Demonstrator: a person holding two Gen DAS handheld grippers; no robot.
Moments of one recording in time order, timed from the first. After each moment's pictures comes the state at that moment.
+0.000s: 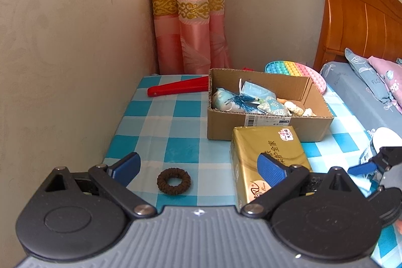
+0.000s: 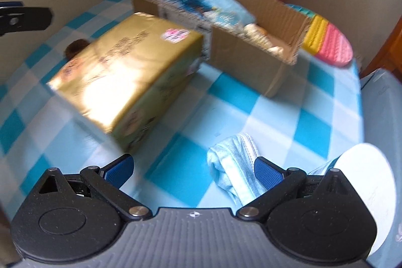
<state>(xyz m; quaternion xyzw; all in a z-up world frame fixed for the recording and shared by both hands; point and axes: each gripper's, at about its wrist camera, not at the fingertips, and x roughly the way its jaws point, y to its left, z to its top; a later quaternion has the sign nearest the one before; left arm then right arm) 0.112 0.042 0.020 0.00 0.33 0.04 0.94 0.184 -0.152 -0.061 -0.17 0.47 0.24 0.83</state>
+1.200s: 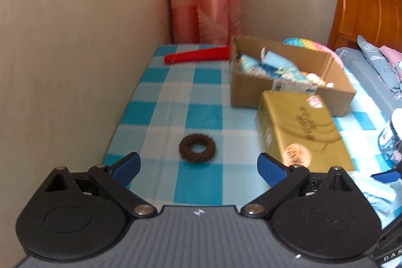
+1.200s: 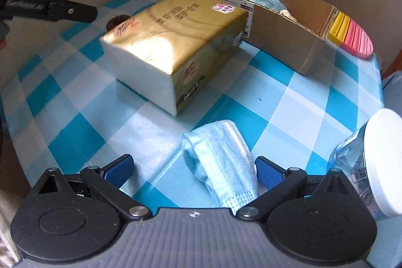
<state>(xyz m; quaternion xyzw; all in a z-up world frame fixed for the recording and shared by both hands) 0.105 0.069 -0.007 -0.01 0.37 0.05 0.93 0.137 -0.152 -0.076 -0.18 0.47 0.28 0.82</state>
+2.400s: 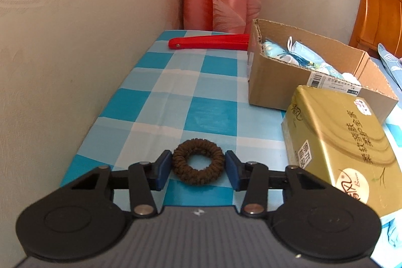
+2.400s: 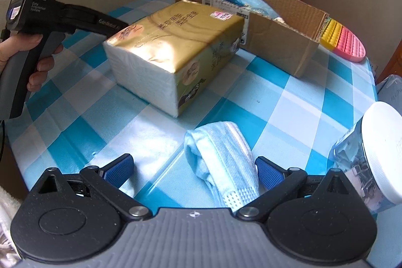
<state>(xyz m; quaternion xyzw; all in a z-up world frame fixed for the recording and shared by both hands) 0.160 0.076 -0.066 -0.04 0.37 0.09 0.92 0.125 -0.156 -0.077 -0.16 0.44 0.28 0.84</state>
